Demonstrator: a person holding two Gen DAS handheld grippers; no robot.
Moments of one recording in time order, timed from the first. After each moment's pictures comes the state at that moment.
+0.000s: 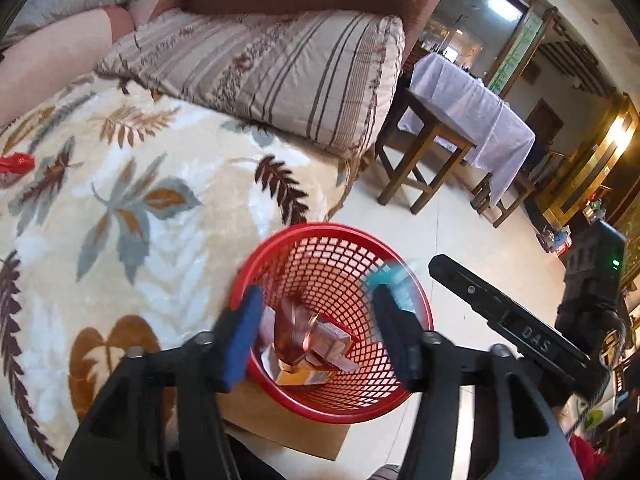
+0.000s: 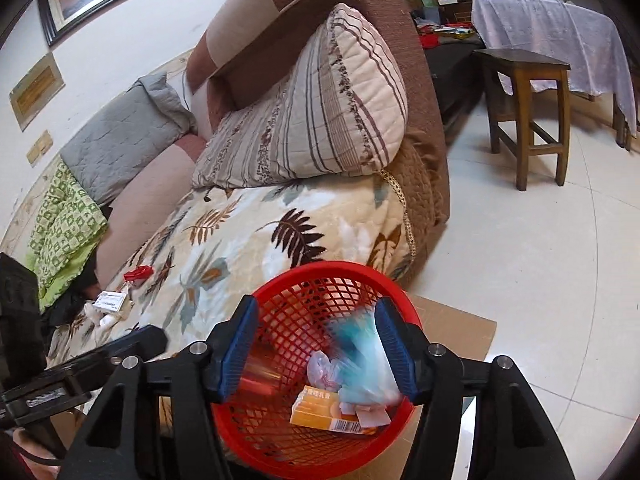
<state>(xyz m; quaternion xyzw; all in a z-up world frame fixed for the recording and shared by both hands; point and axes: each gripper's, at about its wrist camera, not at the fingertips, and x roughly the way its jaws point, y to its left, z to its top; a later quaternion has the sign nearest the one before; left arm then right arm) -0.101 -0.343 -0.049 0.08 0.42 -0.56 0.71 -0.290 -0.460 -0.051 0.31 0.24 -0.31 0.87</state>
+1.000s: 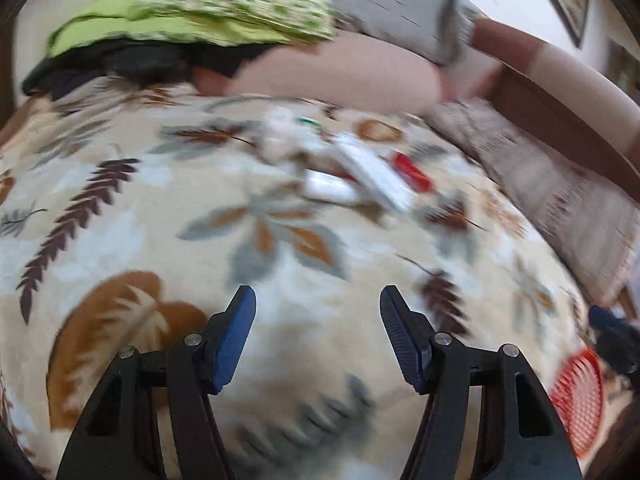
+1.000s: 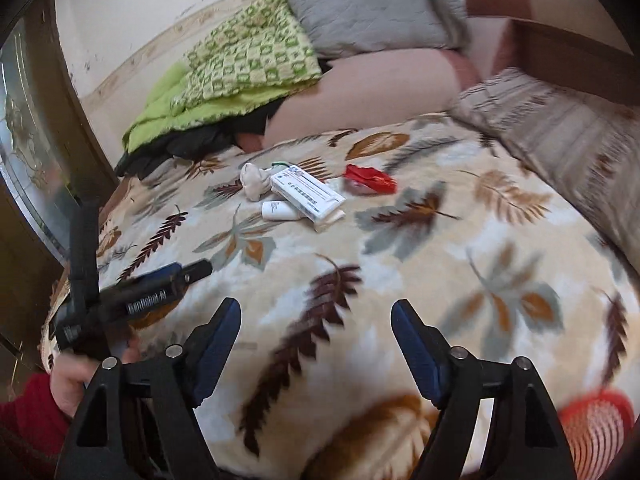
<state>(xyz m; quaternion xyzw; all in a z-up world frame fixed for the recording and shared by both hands) 0.115 -0.047 -0.095 -0.05 0.40 -0.18 0.90 0.002 -0.273 -0.040 0.11 0.37 0.04 0.92</state>
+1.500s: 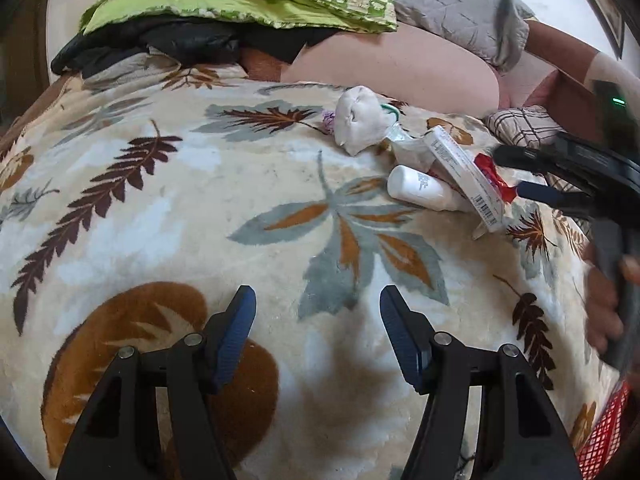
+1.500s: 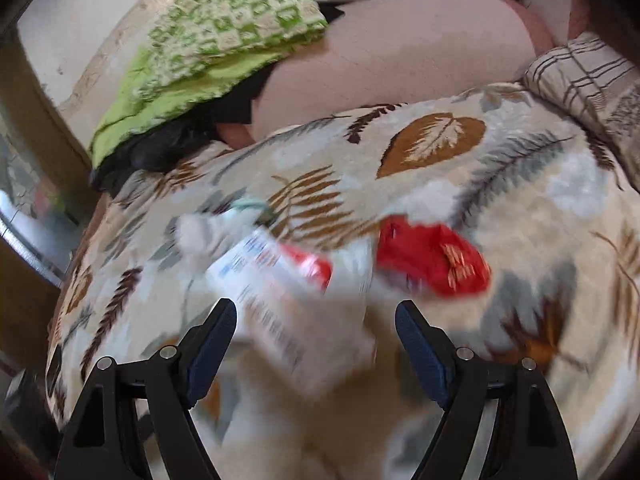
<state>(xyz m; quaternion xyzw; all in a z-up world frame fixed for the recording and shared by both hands) 0.153 -0.027 -0.134 -0.05 0.41 -0.11 0.90 0.246 -0.291 -0.106 0.15 0.43 0.09 0.89</state>
